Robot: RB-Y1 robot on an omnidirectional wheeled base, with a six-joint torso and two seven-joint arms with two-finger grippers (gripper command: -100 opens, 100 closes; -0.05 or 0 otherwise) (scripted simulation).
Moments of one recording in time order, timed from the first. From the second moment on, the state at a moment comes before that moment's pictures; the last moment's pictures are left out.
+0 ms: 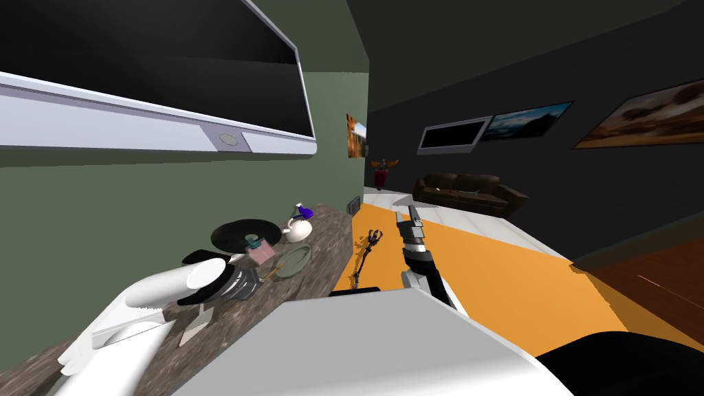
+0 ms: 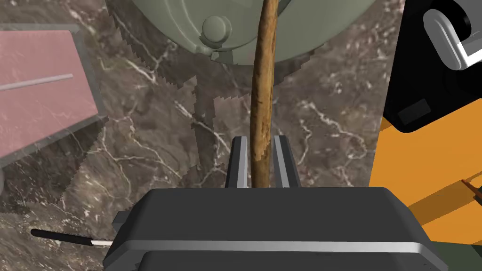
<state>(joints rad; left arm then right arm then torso) 0.27 0.61 0.56 -2.03 0.79 1.81 0.69 0.53 -0.01 0.05 -2.21 0.01 -0.51 -0.06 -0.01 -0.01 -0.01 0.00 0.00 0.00</state>
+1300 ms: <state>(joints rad) 0.15 0.56 0.54 -2.05 0.82 1.78 0.75 0.53 -0.01 0.05 -2.21 0.01 -0.51 -0.06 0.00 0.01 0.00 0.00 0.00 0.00</state>
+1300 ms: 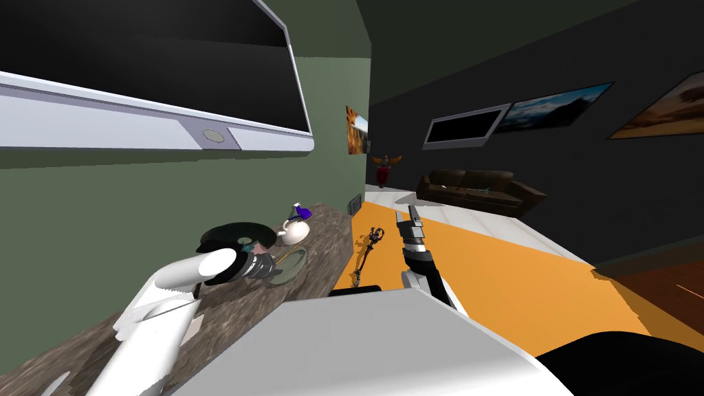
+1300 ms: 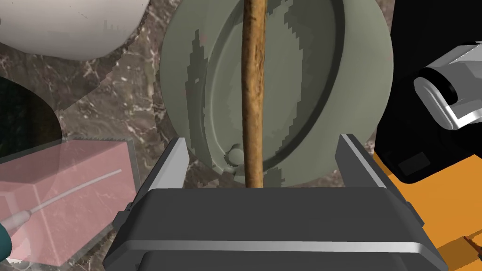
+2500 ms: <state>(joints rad) -0.14 0.51 0.41 -1.73 0.79 1.70 0.76 0.53 -0.01 0.05 -2.21 0.01 -0.51 -0.06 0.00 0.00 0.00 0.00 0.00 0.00</state>
